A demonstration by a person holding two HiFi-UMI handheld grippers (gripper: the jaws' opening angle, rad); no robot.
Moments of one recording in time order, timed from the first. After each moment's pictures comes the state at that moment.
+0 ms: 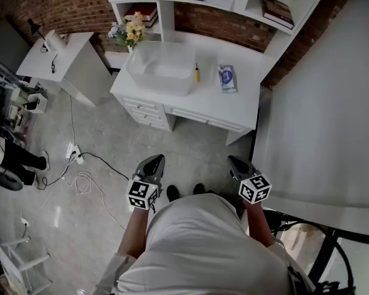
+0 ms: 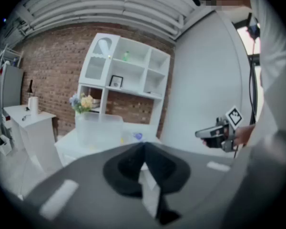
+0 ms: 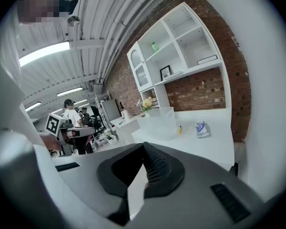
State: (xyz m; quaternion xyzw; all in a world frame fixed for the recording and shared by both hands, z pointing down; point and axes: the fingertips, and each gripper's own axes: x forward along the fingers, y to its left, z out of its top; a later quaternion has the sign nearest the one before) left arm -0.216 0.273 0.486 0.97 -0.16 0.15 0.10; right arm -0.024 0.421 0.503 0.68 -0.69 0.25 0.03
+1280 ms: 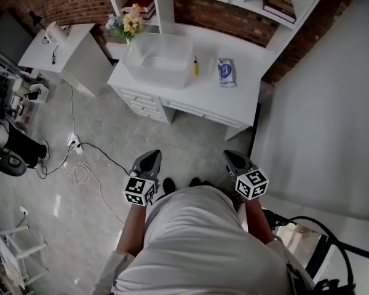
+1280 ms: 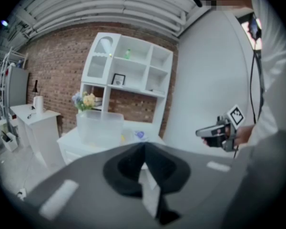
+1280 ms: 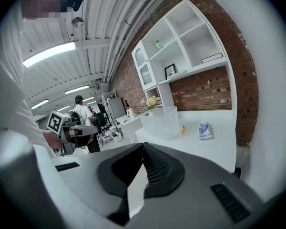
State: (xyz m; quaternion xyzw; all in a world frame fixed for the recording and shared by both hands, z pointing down) left arm -0.196 0.290 0.488 0.96 -0.19 0.16 0.11; right arm -0.004 0.423 0.502 0.65 -0.72 0.24 0.04
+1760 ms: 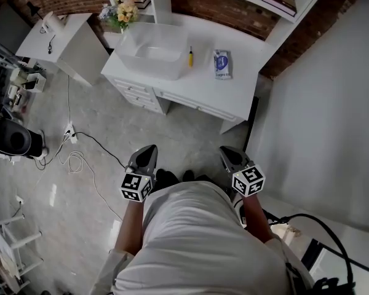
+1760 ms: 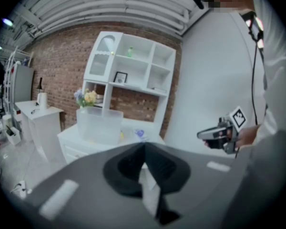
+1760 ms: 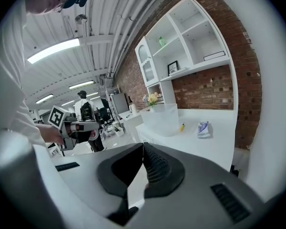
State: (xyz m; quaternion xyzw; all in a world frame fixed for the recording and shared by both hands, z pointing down) left arm -0.172 0.312 0.501 0.95 -0.22 0.16 0.12; right arm 0.019 0.441 0.517 0.63 -0.73 0.24 0.07
